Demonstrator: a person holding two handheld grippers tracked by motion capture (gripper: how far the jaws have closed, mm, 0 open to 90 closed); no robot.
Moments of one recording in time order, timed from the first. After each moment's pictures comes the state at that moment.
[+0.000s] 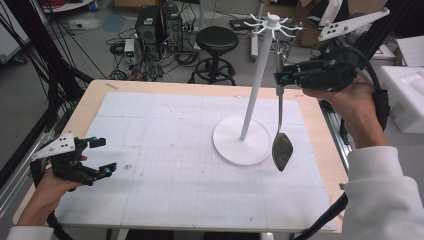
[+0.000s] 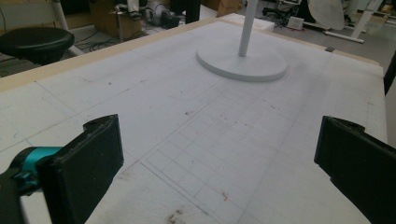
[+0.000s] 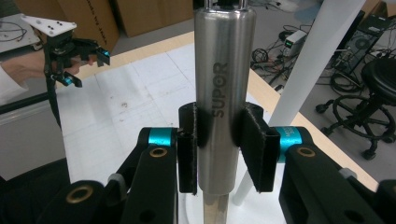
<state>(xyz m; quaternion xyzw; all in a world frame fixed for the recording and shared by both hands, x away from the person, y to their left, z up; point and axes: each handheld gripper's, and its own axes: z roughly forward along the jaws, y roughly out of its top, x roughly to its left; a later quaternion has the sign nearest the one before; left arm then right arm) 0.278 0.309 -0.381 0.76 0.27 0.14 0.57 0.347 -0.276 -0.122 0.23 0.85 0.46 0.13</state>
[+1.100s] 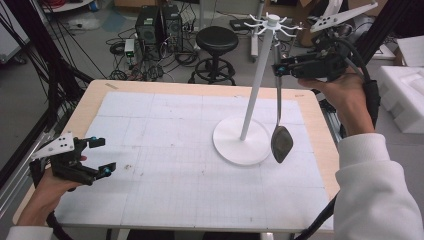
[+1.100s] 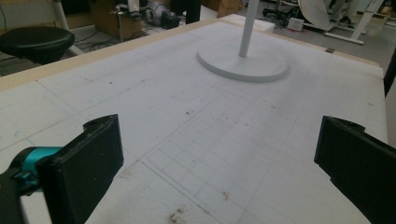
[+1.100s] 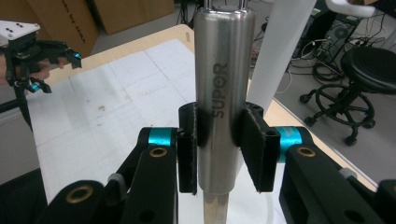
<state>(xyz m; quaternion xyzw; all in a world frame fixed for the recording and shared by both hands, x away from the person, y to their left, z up) 0.279 0.310 -0.381 0.76 0.27 0.14 0.58 0.371 -0.273 -0.123 0.27 0.84 0.44 0.15</state>
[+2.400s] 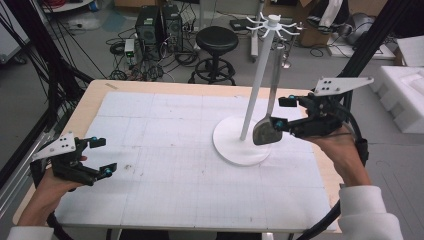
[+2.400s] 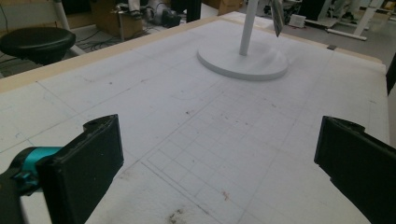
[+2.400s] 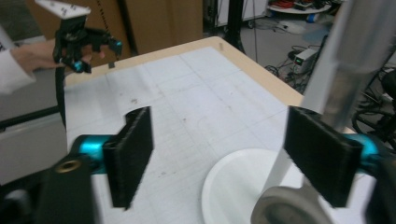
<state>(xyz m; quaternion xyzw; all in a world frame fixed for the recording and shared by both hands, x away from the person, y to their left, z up) 0.277 0.306 -0.380 0.76 0.26 0.15 0.57 0.313 -0.289 -0.219 0.22 0.81 0.52 0.13</state>
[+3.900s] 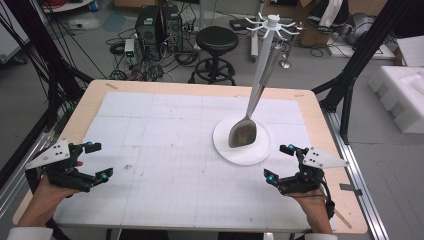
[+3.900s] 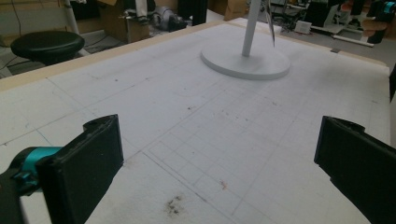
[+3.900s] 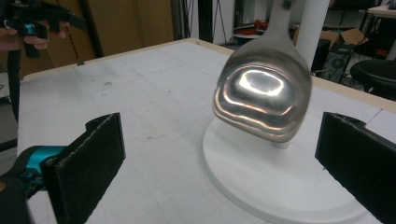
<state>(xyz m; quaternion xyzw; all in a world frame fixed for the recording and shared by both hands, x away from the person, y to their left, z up) 0.262 0.315 -0.387 0.75 0.27 0.16 0.58 0.258 -0.306 -0.380 0.28 0.74 0.58 0.18</state>
